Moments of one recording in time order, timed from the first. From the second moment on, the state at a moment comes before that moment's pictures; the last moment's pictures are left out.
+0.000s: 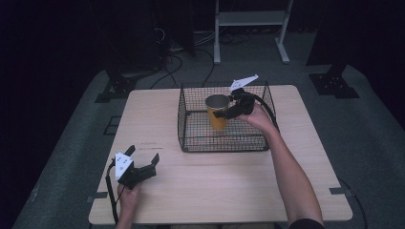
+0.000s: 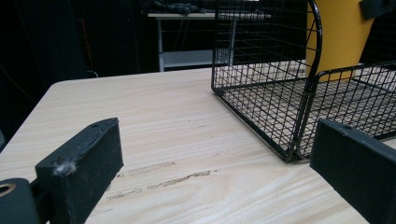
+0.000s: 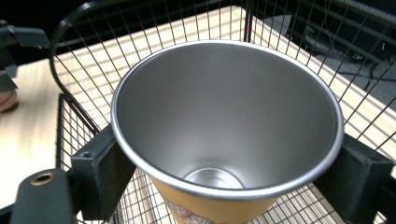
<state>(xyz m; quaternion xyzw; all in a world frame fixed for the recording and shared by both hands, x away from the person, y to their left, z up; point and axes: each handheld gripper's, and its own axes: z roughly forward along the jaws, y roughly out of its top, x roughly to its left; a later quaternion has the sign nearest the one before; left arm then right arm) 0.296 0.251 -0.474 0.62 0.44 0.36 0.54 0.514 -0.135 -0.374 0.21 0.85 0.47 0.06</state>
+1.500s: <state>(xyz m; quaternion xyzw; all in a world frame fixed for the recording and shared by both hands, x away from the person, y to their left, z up) 0.297 0.251 -0.475 0.63 0.44 0.36 0.53 0.519 -0.136 -0.402 0.21 0.89 0.39 0.07</state>
